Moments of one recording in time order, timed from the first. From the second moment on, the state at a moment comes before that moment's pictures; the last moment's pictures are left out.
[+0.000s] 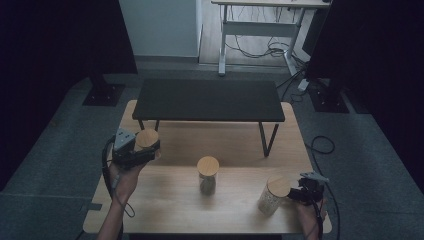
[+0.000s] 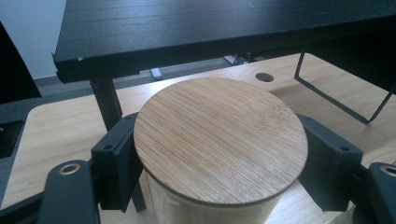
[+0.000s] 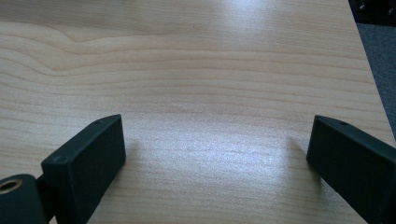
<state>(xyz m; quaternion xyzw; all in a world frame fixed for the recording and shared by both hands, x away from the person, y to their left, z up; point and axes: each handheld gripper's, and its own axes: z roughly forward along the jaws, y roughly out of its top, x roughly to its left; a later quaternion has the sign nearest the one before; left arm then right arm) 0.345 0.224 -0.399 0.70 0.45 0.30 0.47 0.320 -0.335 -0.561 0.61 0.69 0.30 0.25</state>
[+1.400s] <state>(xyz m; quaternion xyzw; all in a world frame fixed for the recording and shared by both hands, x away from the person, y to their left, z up) 0.366 0.222 -0.374 0.70 0.44 0.30 0.48 0.320 -0.335 -0.561 0.61 0.69 0.30 0.25</state>
